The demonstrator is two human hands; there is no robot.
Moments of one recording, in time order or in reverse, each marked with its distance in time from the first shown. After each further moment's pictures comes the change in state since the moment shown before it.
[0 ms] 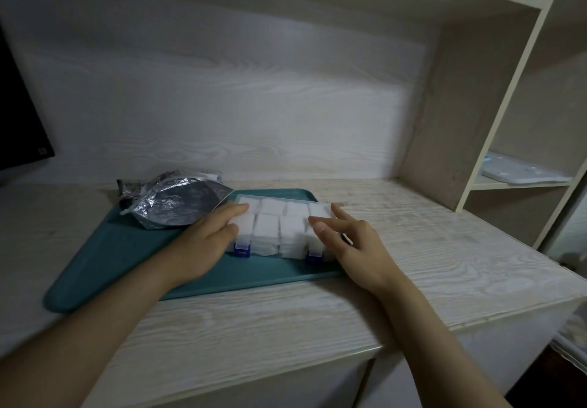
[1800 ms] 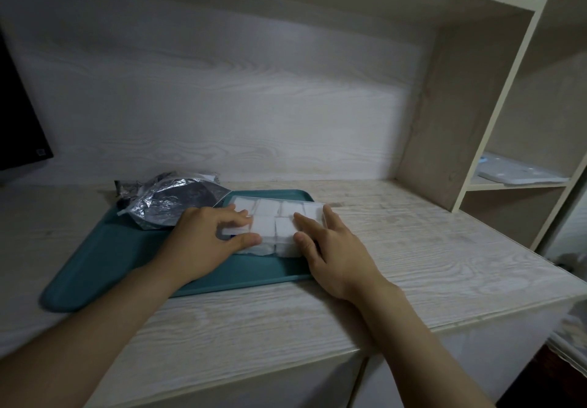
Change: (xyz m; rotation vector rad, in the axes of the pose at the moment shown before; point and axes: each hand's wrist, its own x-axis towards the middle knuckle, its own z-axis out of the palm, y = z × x) left_hand -0.001 0.008 0.005 0.158 0.188 0.221; right_hand -0.005 -0.024 0.019 -0.561 -0.094 0.010
